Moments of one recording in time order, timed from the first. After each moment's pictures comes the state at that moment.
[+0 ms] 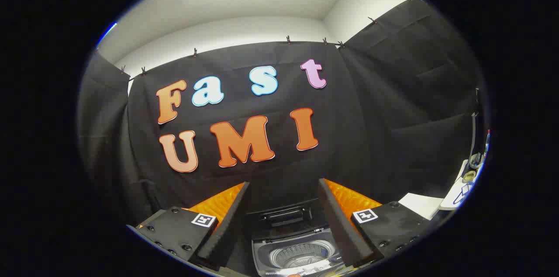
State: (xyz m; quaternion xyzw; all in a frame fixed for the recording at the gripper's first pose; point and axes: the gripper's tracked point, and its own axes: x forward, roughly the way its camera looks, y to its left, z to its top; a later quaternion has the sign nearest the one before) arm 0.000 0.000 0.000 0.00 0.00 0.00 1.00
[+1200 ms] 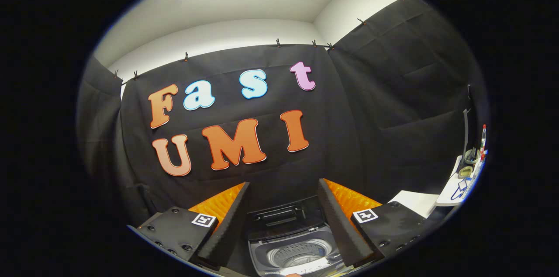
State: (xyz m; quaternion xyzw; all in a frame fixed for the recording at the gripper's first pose) arm -0.015 -0.021 0.012 0.00 -0.01 -0.04 1.00
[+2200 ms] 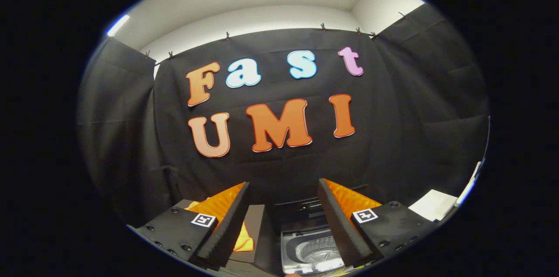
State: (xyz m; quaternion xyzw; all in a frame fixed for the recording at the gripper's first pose) arm 0.026 0.155 -0.048 -0.02 0.05 0.10 0.99
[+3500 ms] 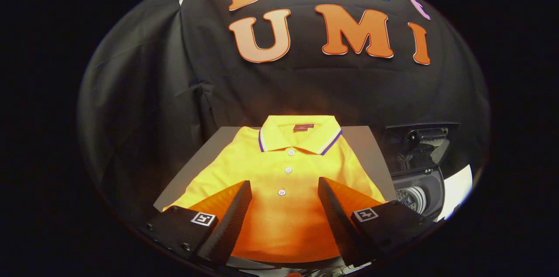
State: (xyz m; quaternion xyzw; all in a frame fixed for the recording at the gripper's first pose) arm 0.070 0.365 -0.308 -0.08 0.33 0.18 0.92
